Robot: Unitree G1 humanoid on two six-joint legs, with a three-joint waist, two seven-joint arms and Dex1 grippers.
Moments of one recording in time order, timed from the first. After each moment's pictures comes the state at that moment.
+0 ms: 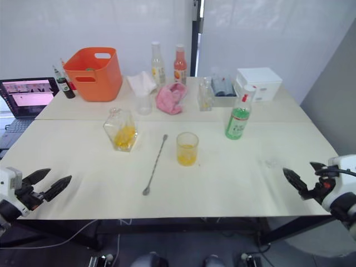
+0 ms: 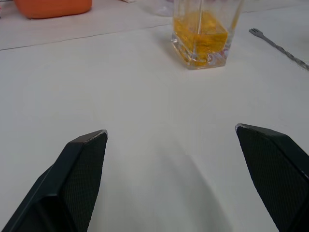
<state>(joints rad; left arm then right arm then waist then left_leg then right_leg) 0.14 0.67 0.61 0.03 -0.51 0.22 -0.89 0.17 -0.74 -0.69 -0.32 0.60 0.62 0.60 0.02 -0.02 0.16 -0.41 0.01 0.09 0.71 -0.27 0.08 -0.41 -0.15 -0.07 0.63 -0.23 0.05</state>
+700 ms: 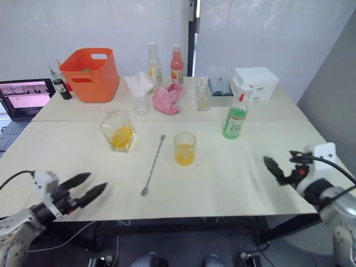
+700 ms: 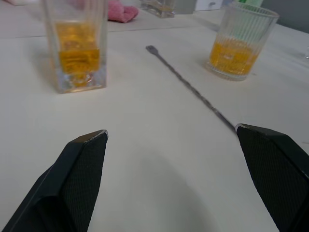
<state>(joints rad) 0.15 0.56 0.40 -0.30 -0.61 0.39 -0.82 -0.06 -0.64 -0.49 -0.40 0.60 0.71 0.39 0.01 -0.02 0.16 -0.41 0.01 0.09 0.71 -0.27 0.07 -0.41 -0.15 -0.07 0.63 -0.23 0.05</state>
